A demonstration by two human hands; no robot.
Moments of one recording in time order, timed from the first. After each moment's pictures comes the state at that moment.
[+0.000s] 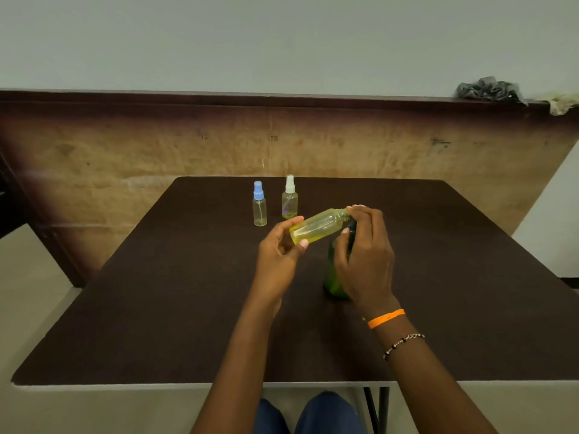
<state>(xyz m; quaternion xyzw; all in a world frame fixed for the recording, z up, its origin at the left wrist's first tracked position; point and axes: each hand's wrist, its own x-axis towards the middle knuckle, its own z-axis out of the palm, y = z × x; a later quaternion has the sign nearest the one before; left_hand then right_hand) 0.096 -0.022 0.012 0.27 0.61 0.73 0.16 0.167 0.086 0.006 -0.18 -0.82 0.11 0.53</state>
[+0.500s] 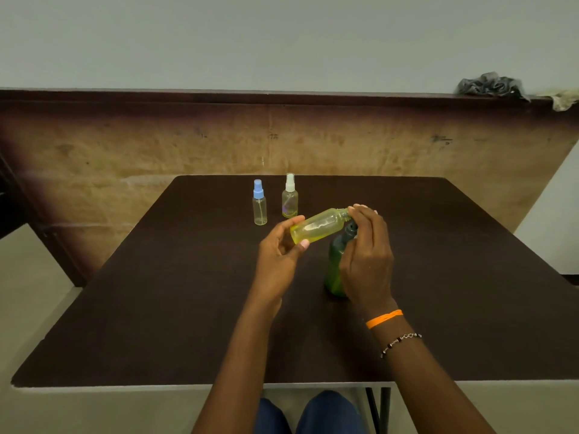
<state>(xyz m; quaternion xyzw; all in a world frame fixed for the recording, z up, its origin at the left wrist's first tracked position) 0.092 -0.021 0.009 0.28 0.61 0.73 0.16 0.162 0.090 -0.008 -0.17 -0.80 0.09 0.57</state>
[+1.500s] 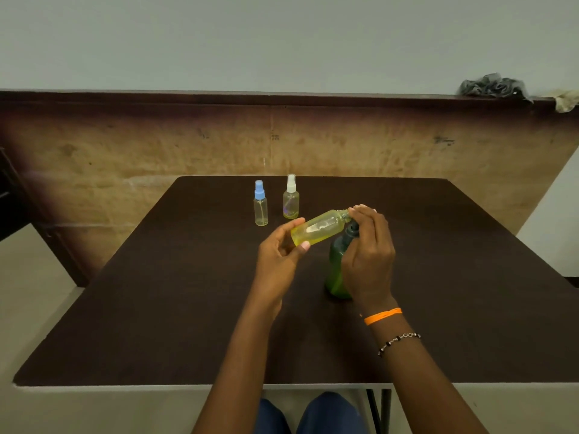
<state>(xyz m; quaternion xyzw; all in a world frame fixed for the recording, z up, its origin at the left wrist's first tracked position) 0.092 -0.020 0.007 0.28 0.60 0.73 0.15 0.159 0.092 -0.003 -0.18 -0.78 0.12 0.58</state>
